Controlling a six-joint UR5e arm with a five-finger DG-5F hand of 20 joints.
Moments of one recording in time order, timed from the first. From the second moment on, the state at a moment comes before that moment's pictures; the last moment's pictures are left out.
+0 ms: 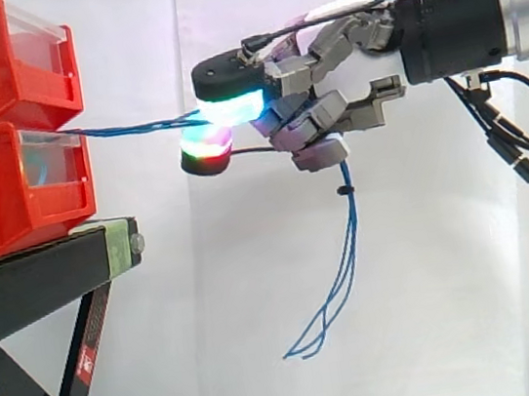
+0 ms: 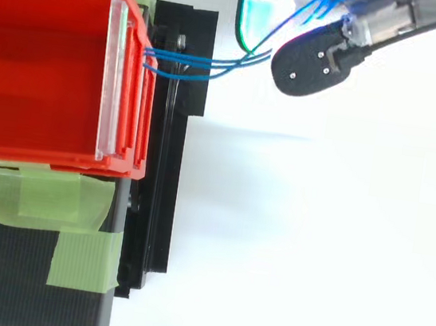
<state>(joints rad) -0.03 -1.94 -1.54 -2.86 -1.46 -0.40</state>
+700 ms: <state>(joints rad) -0.03 -1.94 -1.54 -2.85 -1.46 -0.39</state>
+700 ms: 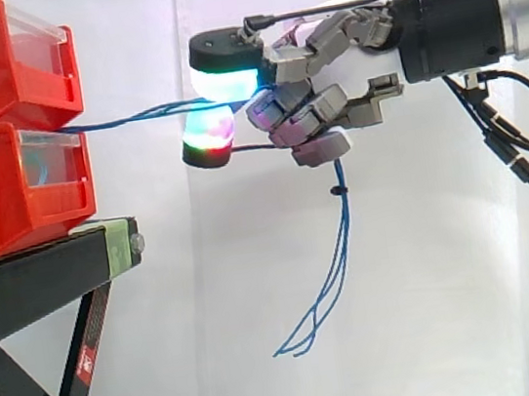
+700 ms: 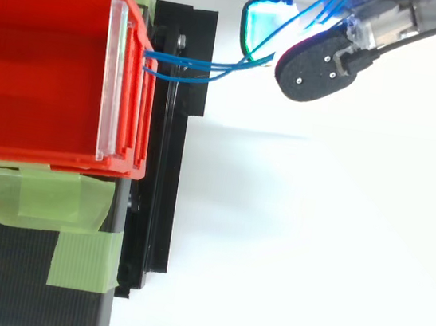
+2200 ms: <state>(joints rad) -0.03 -1.94 -1.54 -2.82 -1.44 -0.40</state>
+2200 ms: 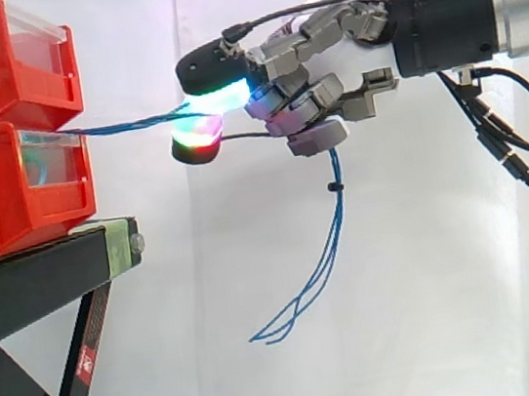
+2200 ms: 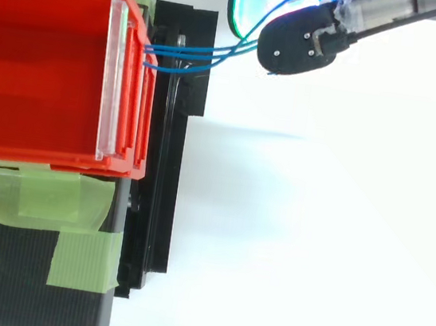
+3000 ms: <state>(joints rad) -0.04 -1.94 -1.54 -2.81 -1.45 -0.39</state>
